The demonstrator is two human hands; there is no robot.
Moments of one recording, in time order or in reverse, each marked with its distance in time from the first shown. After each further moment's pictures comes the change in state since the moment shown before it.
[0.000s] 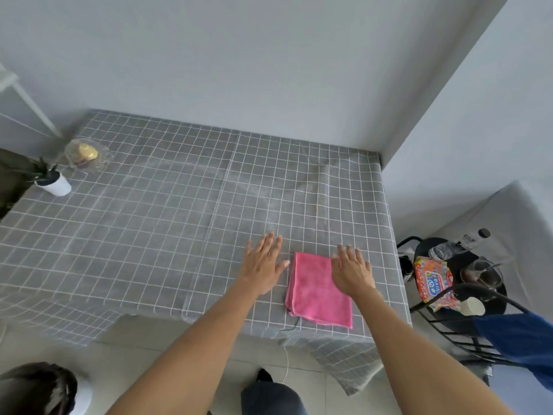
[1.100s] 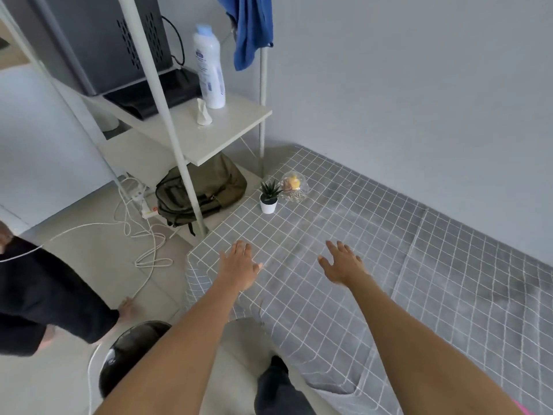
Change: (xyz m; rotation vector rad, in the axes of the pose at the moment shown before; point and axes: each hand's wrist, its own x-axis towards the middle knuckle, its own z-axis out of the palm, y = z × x) left_hand -0.167 -0.411 -0.054 -0.173 0.043 -0.669; right_hand 0.031 -0.459 0.068 -0.274 -0.151 -0.566
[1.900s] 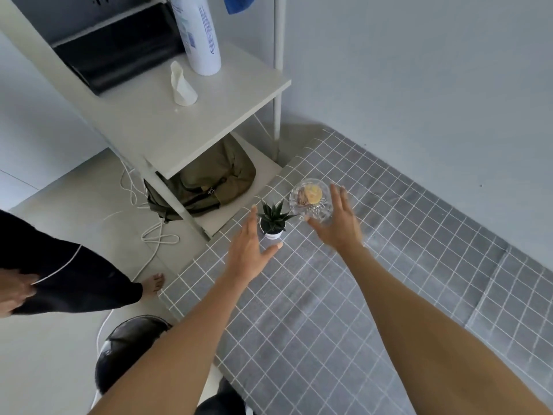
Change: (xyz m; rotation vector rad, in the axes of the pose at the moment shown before) left_hand 0.181 0.006 -0.009 -0.550 0.406 -0.034; right_hand 0.245 -0.036 -0.032 0.265 0.202 -0.149
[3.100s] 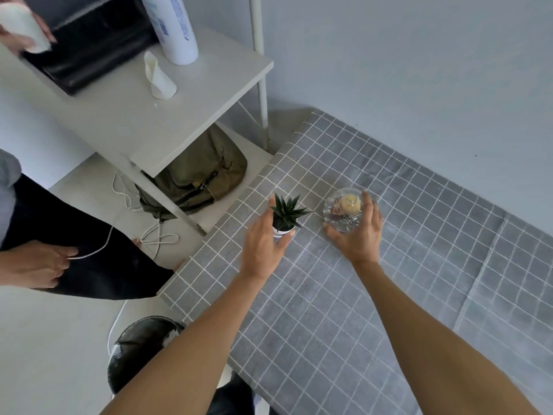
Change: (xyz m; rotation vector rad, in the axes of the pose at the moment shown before) left_hand -0.009 0.029 0.015 -0.157 0.166 0.231; right_hand -0.047 0.060 0.020 0.171 0.508 -0.079
